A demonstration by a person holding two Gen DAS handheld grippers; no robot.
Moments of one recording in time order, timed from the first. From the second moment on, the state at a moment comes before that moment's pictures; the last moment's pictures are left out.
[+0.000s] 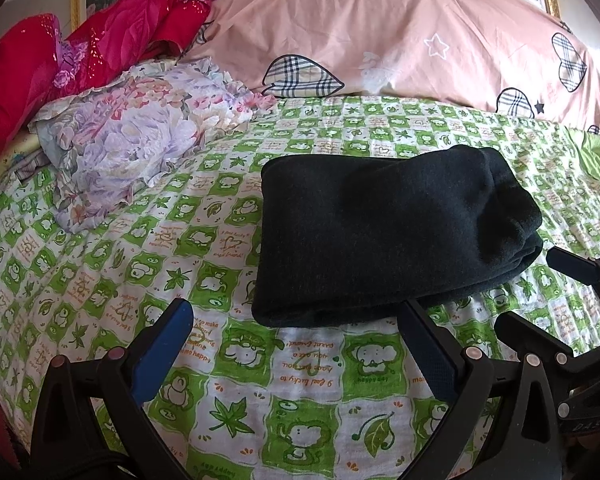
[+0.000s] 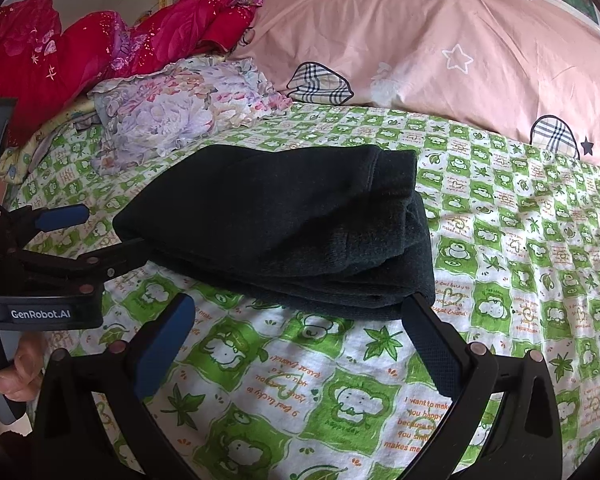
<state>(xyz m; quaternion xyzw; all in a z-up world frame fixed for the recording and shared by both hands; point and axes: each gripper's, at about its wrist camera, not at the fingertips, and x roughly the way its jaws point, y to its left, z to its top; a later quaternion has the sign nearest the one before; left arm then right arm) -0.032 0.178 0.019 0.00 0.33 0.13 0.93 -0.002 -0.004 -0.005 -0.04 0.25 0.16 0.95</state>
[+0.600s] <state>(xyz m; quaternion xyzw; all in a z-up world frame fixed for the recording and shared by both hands) -0.035 0.177 0.019 0.00 0.33 0.14 0.93 -0.005 -0.001 -0.005 -0.04 0.25 0.16 0.95</state>
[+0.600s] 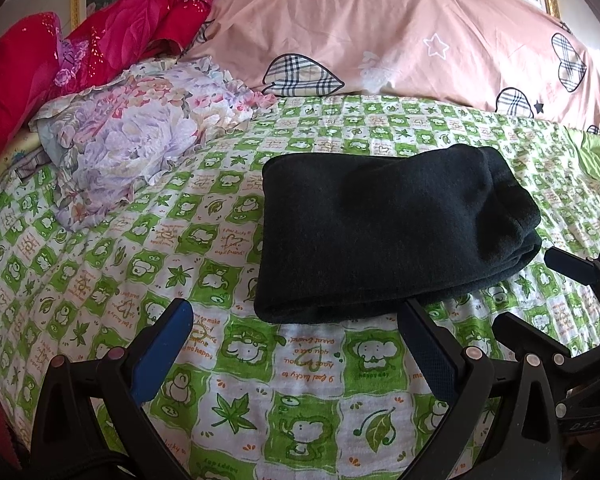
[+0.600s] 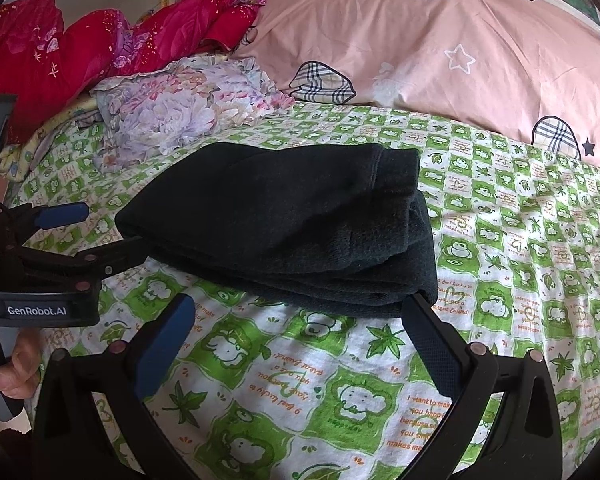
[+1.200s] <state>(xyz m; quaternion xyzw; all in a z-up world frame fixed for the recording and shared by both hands) -0.035 0.177 0.023 0.01 0.33 0.14 0.93 -0.004 0.009 0.008 -0.05 0.26 0.18 0.95</state>
